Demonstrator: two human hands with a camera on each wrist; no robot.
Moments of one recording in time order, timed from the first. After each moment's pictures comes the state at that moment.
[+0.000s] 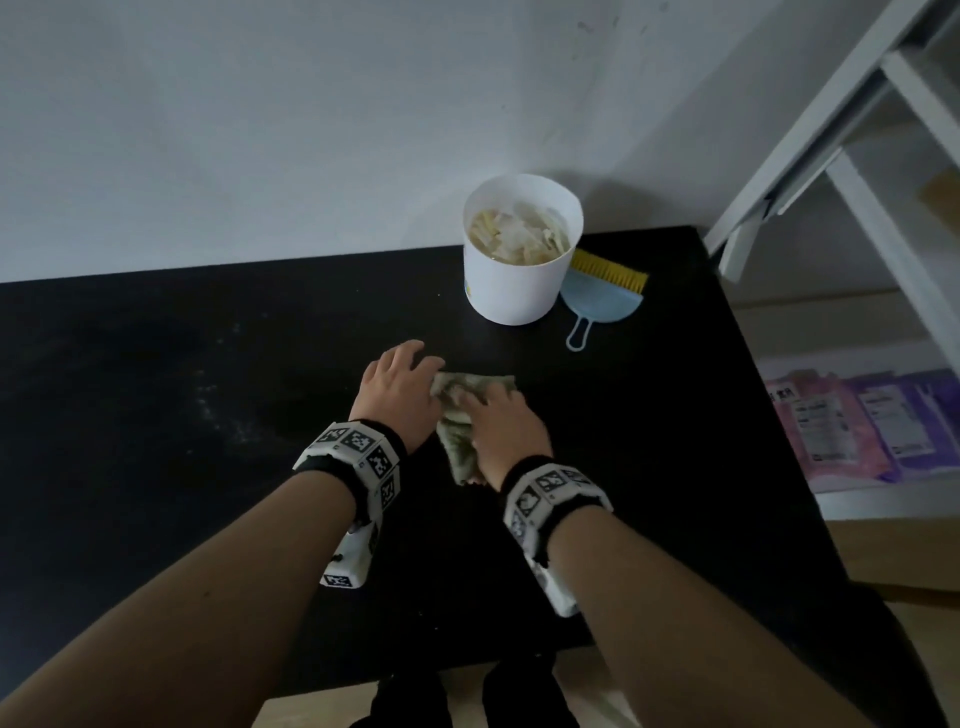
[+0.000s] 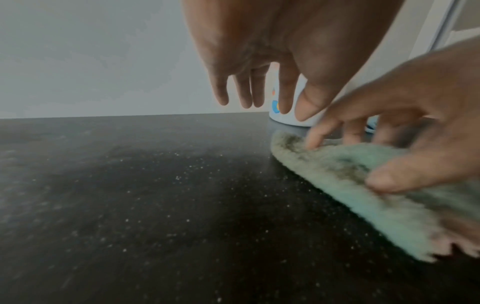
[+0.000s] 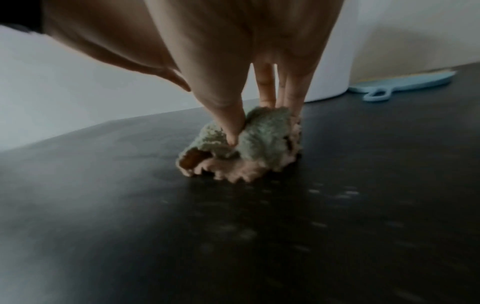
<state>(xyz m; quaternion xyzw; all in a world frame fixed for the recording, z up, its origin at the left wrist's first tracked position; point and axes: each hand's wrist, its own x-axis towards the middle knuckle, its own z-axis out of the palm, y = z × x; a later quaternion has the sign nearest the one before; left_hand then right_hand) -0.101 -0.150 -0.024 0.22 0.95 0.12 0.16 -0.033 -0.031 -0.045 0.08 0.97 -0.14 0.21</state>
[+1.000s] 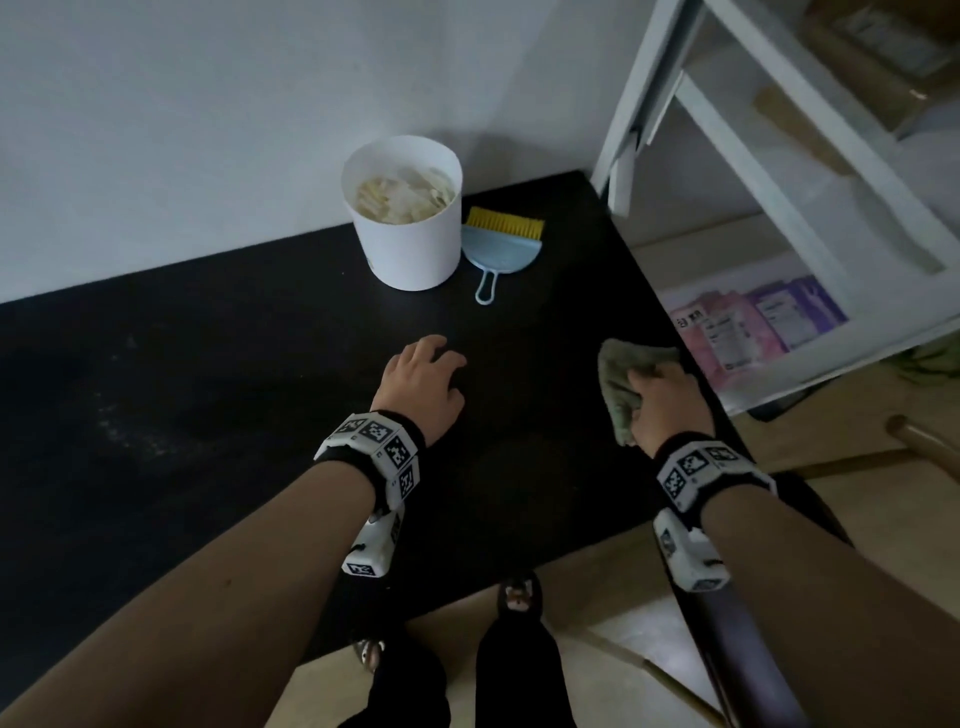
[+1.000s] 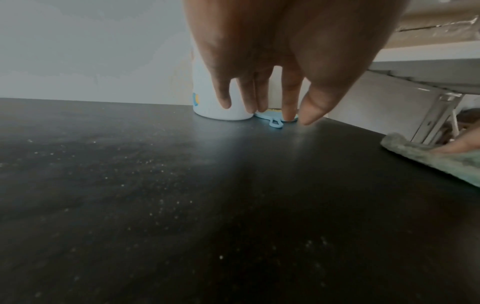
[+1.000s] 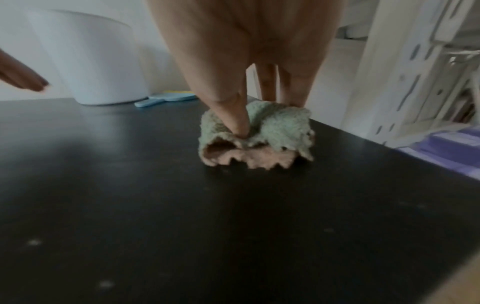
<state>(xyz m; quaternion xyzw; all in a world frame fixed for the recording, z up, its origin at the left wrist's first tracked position) -0.042 -0.077 -0.027 0.34 0.91 0.11 0.21 0.114 0.141 -0.038 0.38 0.90 -0.11 0.20</state>
